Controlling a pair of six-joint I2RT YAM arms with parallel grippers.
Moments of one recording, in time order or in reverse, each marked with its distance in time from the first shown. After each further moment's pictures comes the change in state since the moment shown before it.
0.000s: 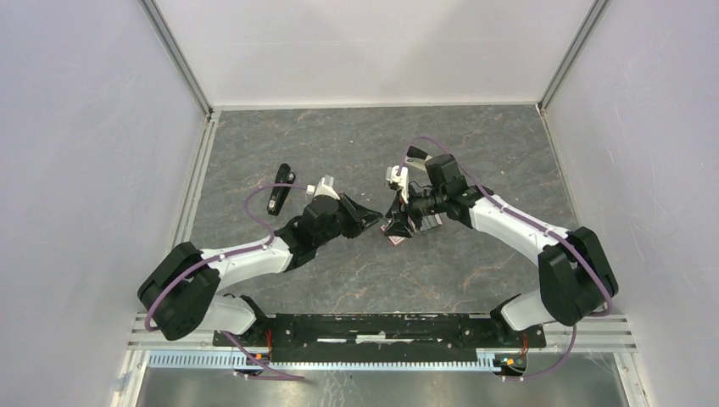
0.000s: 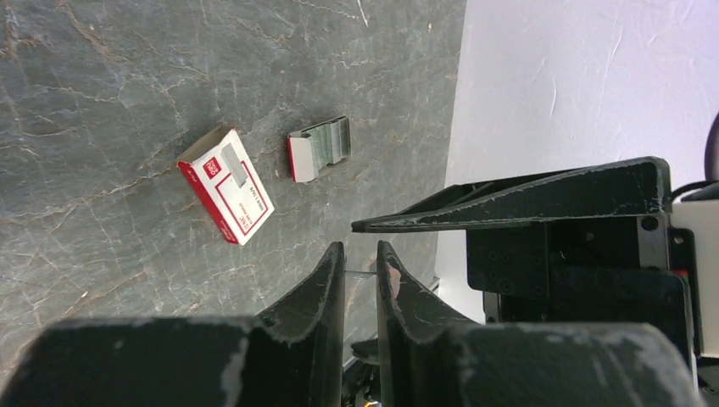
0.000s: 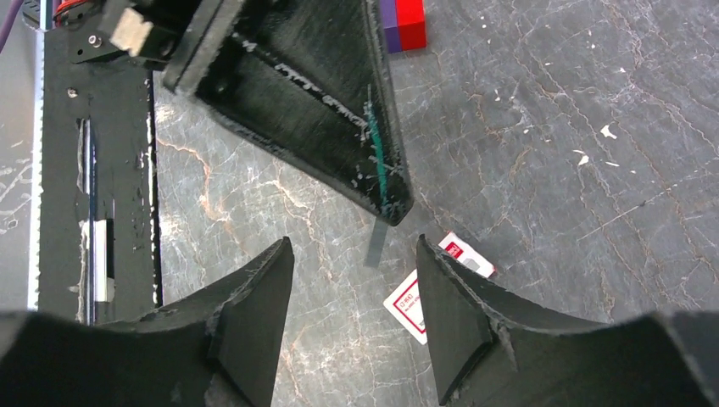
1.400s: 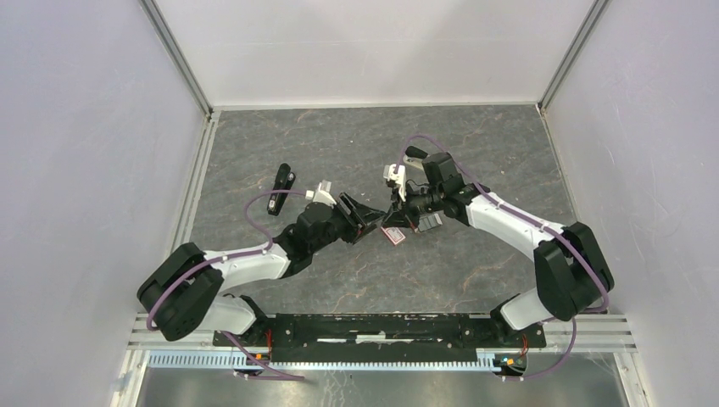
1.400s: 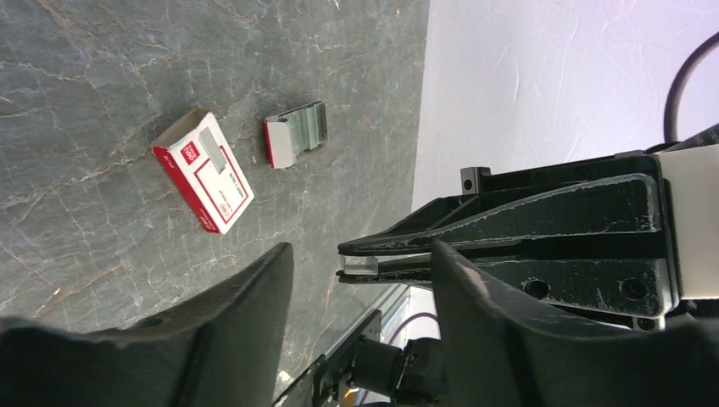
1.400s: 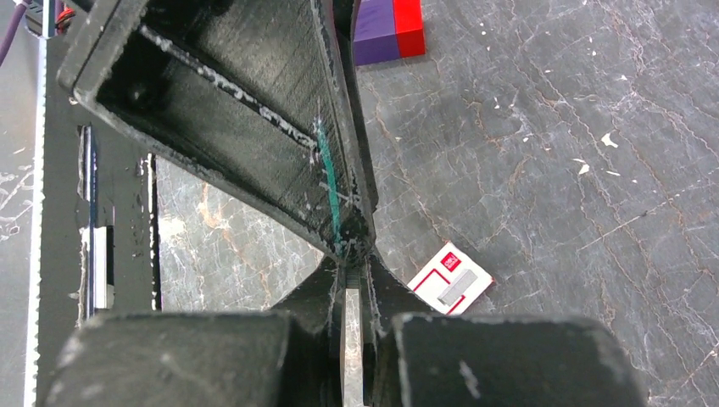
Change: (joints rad) left arm 0.005 0.003 -0.090 0.171 0.051 -0.052; right arm 0.010 0.053 0.034 0.016 0.002 0.018
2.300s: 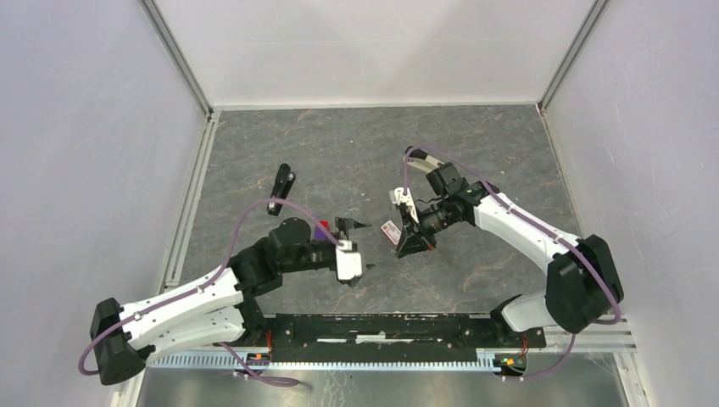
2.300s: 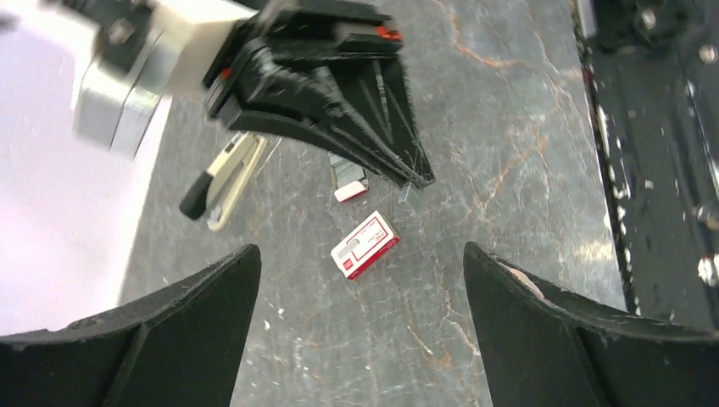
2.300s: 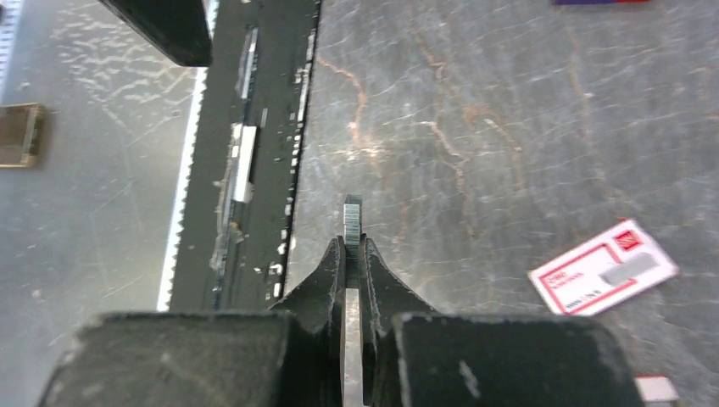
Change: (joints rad) left arm -0.204 -0.522 0.108 -0.542 0.283 1.920; right arm 0.001 -0.095 0.030 -0.490 -0.187 -0.319
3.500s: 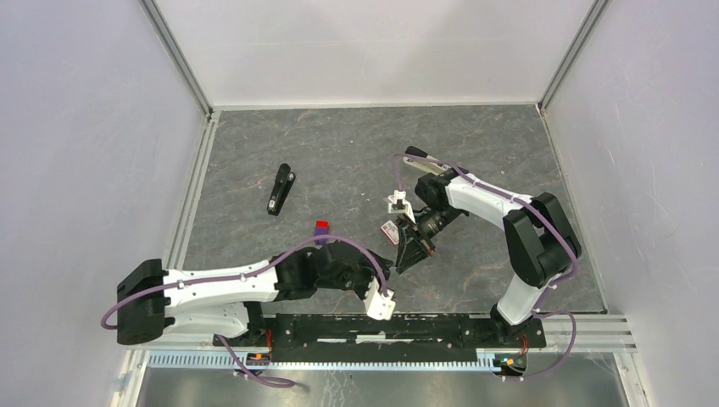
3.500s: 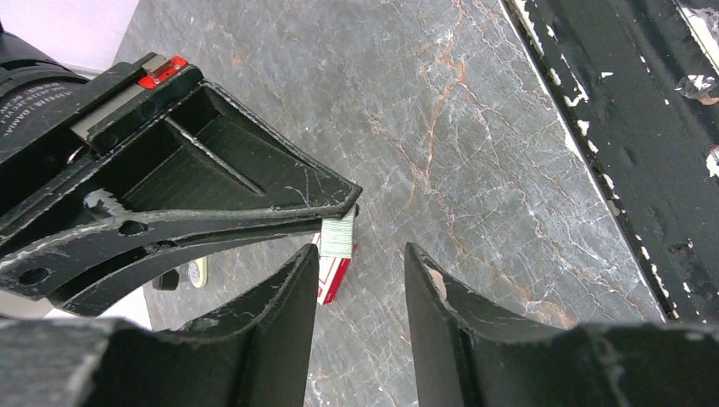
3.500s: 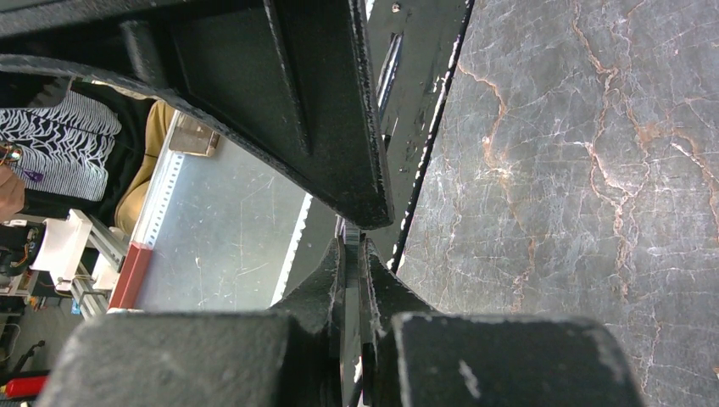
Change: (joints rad) left arm -0.255 0.290 0.050 -0.072 -0.130 0.409; right arm 0.000 0.329 0.158 -0.540 -0.270 -0.431
